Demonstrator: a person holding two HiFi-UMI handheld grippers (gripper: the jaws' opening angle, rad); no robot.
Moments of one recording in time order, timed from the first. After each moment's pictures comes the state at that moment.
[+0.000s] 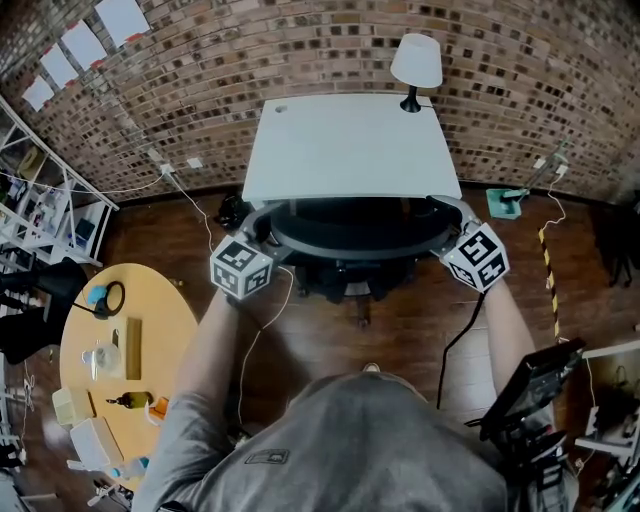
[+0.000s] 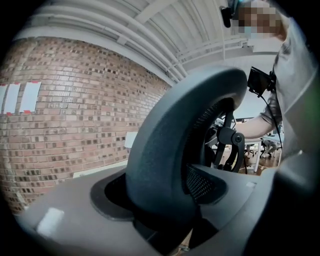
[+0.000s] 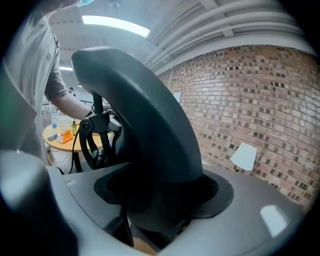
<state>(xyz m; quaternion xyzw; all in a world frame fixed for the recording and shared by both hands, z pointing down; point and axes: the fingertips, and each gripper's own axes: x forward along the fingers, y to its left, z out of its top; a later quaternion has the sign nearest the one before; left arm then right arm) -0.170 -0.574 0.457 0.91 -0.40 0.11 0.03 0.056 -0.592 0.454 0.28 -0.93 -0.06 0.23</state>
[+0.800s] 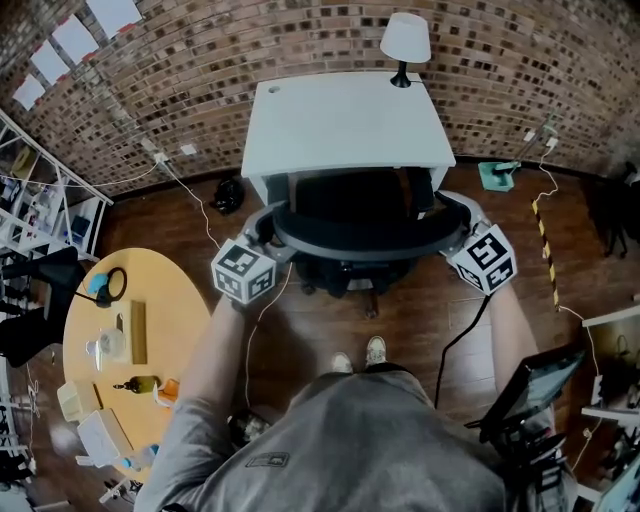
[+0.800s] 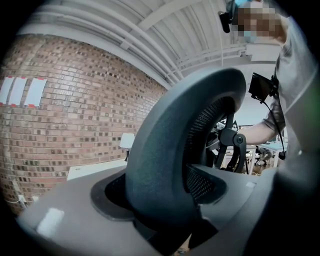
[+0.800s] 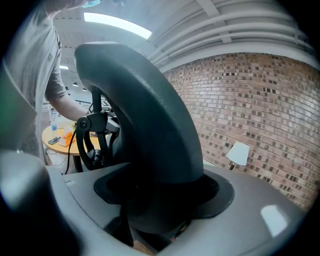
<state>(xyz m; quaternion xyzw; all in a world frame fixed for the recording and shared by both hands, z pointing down) -0.166 -0.491 0.455 0.92 -0.39 0.08 0.04 0.061 -0.499 0.449 0.31 -0.92 -0.06 0.22</state>
